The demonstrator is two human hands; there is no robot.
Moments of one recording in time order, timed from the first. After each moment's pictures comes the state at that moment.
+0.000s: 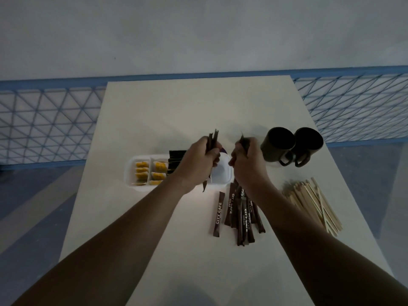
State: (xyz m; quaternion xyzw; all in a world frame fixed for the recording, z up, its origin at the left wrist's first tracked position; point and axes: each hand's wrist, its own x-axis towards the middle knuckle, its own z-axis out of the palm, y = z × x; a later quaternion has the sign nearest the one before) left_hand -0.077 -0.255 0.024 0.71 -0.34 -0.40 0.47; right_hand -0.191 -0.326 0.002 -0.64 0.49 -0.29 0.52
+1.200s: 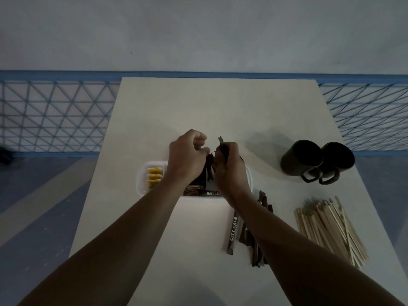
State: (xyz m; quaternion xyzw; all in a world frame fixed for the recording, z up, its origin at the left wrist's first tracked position) left_hand -0.011 -0.255 0.015 0.83 -0.32 -0.19 0.41; right_hand -0.119 -0.307 -0.020 -0.72 0.40 -0.27 0.49
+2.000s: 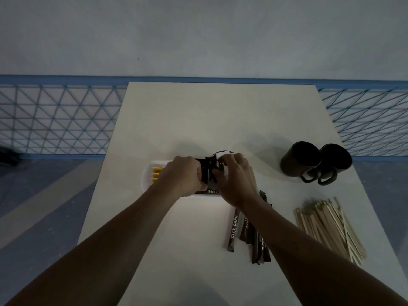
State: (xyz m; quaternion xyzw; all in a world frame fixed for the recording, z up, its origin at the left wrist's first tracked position) left_hand -0.016 -0.218 0.034 0.86 -0.41 -0.29 0.09; right_hand -0.143 -0.312 -0.034 -0.87 0.39 -0.13 0.27
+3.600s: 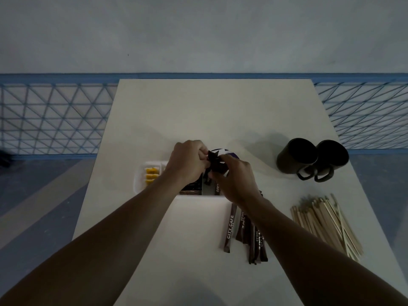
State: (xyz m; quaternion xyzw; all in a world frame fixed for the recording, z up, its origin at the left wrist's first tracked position) left_hand -0.013 -0.254 0.012 0.83 -0.39 -0.26 0.29; right_hand -0.147 -0.325 -0.040 -0.85 0.38 -0.16 0.34
